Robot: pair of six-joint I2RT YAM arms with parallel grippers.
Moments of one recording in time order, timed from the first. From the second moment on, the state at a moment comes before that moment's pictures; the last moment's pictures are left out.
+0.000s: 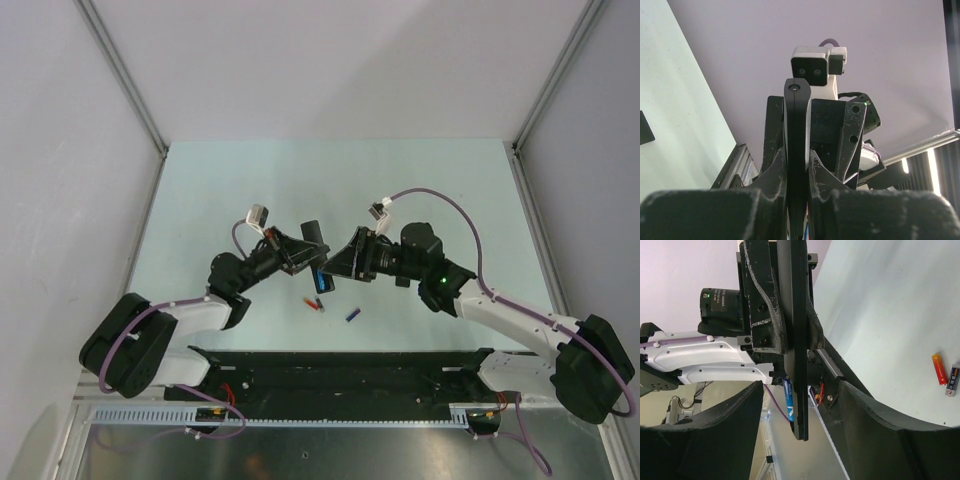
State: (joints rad) left arm -0.53 1.32 0.32 1.30 0.53 -1.48; right arm 0.76 1.16 0.72 0.27 -0.48 1.02
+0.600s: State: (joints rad) left arm -0.54 1.32 0.33 1.30 0.53 -1.48; right arm 0.74 1.19 0.67 0.40 -0.48 1.15
